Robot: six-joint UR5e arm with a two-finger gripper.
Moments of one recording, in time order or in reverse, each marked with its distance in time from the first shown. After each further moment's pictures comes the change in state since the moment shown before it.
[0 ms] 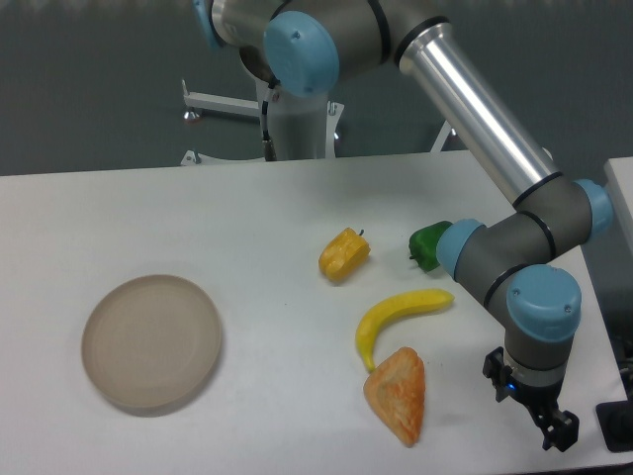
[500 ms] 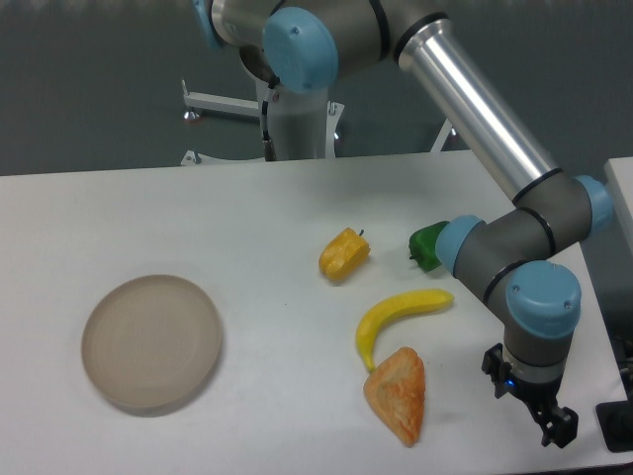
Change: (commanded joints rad) arm -0.002 0.089 -0.119 -0.021 0.002 -0.003
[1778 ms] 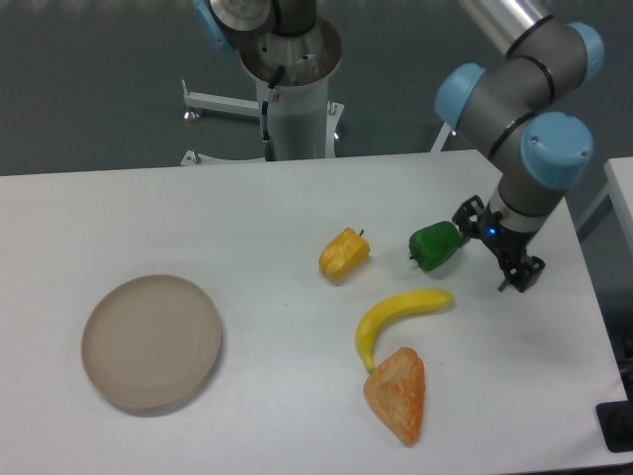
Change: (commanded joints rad) arm 0.132 0.447 -0.598 -0.164 -0.057 0.114
